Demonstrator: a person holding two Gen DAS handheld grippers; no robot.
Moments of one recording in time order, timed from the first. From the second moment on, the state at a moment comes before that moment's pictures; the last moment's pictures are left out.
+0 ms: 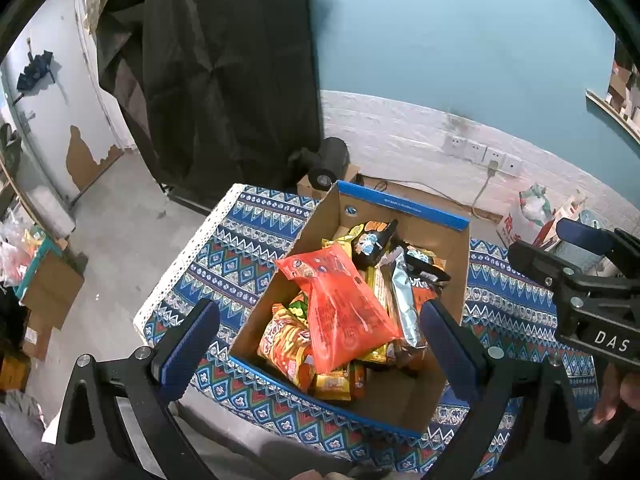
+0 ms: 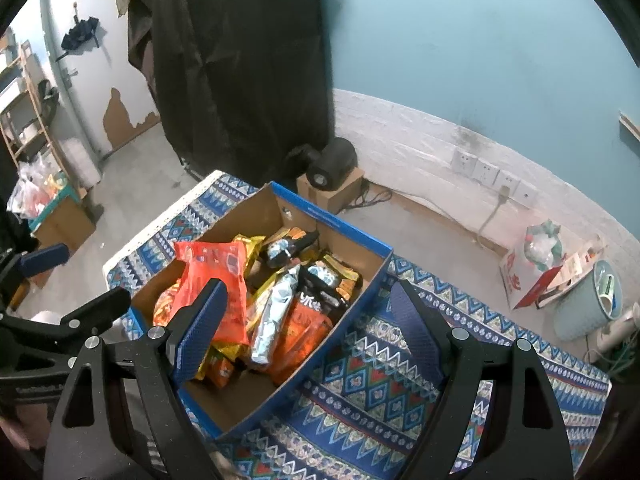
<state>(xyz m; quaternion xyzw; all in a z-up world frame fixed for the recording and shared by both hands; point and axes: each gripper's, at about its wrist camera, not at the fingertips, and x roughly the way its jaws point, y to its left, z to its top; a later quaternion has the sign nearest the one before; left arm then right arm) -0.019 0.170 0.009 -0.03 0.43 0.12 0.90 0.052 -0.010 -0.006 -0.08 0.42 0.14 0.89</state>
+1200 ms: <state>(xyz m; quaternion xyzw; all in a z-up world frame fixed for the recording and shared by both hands) -0.019 0.171 0.006 -0.04 0.44 0.11 0.89 0.052 -0.013 -0.001 -0.08 0.41 0.14 0.90</state>
